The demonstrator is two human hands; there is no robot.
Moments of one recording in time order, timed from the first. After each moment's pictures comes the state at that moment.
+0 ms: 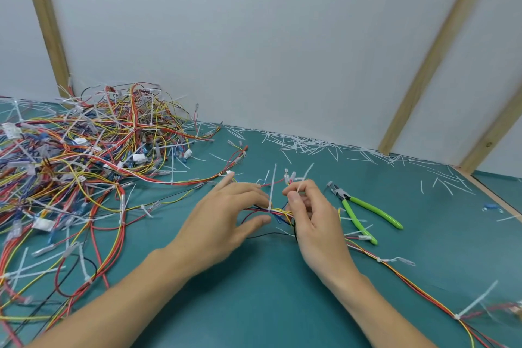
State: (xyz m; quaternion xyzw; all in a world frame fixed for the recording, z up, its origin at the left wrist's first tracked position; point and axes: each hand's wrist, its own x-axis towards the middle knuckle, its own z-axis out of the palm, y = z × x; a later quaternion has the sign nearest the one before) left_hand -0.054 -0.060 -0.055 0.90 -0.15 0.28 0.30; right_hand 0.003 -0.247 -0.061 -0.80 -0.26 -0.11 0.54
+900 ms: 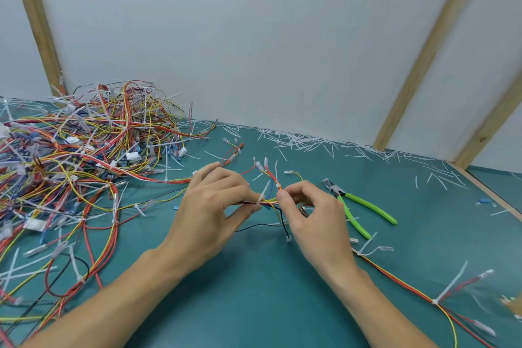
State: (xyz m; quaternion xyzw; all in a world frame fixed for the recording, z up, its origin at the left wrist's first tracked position) left_hand -0.055 -0.061 -0.050 0.87 -0.15 0.41 0.24; right_hand -0.003 -0.252 -0.048 -0.83 -0.23 -0.17 0.48
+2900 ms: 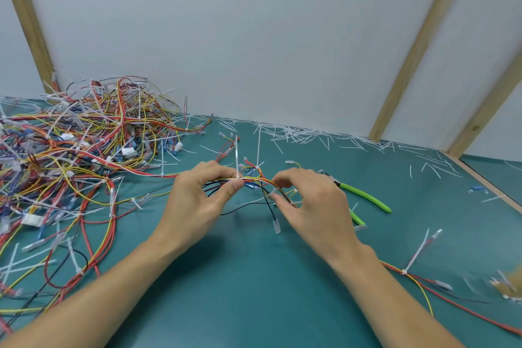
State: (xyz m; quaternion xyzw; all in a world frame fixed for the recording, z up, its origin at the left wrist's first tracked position) left_hand -0.062 -0.060 -0.040 0.81 -0.06 0.33 0.48; right_hand 0.006 -0.264 -0.041 -0.84 -0.36 -0.30 0.26
